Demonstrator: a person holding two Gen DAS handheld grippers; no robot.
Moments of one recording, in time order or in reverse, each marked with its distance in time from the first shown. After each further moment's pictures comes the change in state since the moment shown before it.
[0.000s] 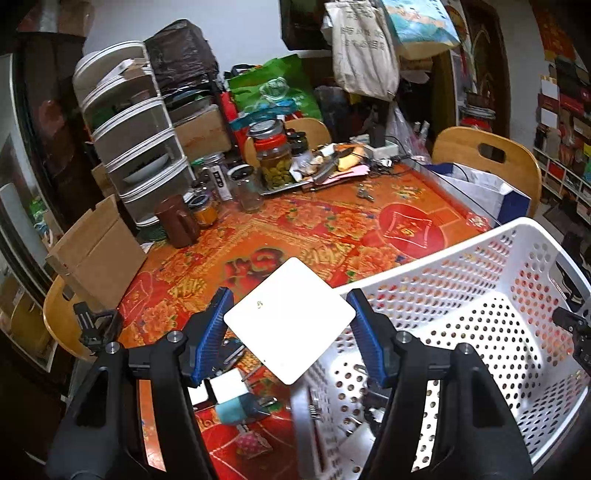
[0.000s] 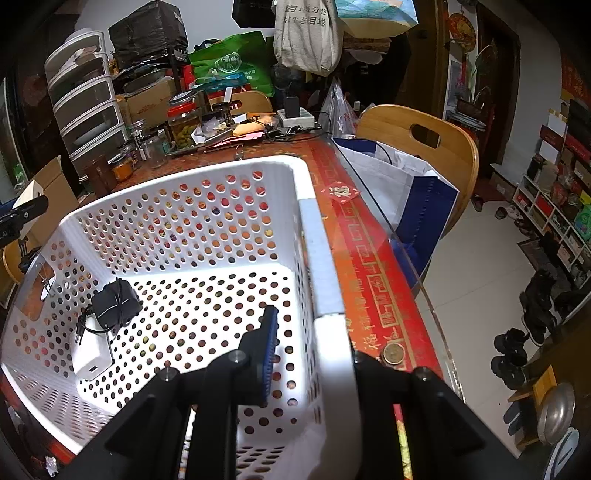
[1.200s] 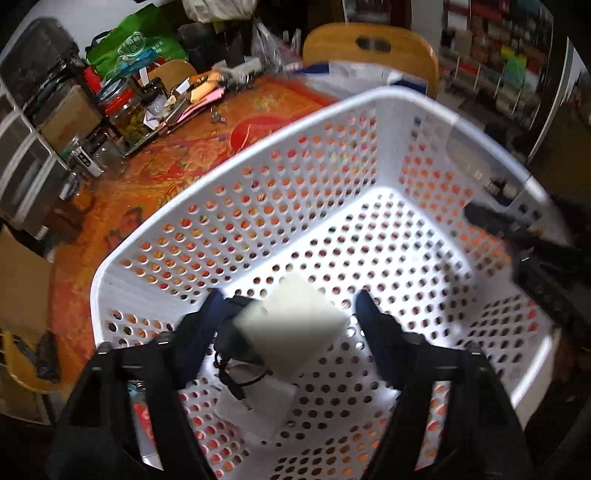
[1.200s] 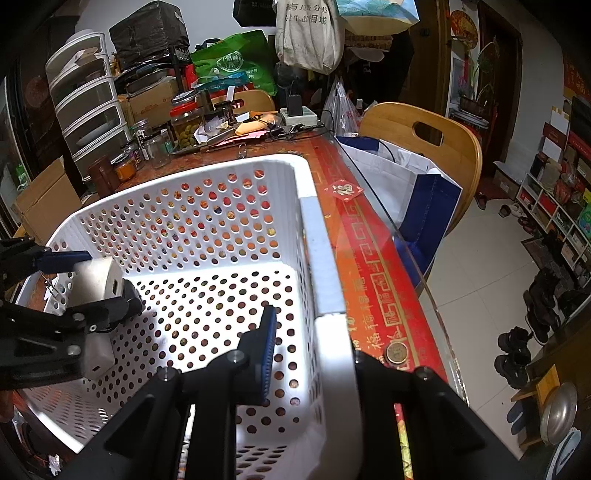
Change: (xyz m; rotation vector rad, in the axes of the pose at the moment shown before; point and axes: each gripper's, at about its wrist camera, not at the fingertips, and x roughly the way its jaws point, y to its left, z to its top) left arm 0.027 -0.118 -0.026 0.275 0.286 -0.366; right arm 0.001 0.002 -0.001 0.002 0.003 0.012
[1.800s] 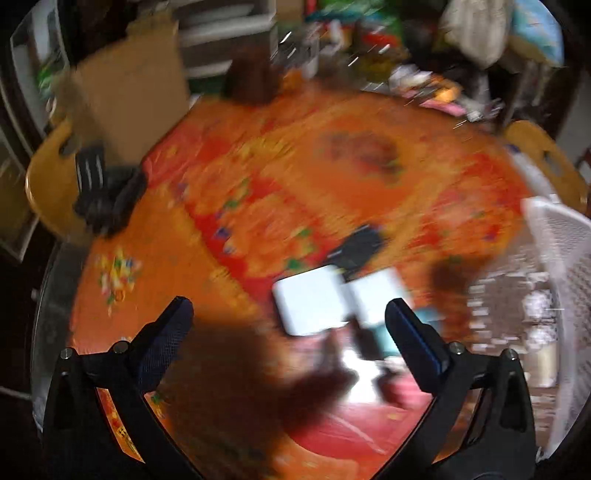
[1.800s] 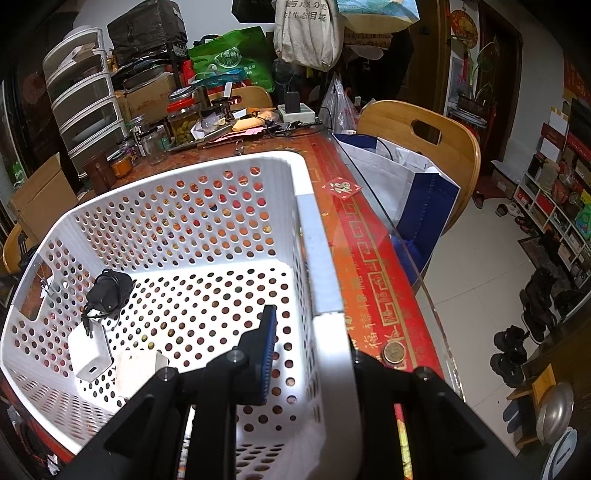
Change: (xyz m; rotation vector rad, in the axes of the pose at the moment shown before) left arm 0.003 0.301 -0.166 -0.642 0.034 0.212; right arm 0.003 0.001 0.004 0.000 0.018 -0.016
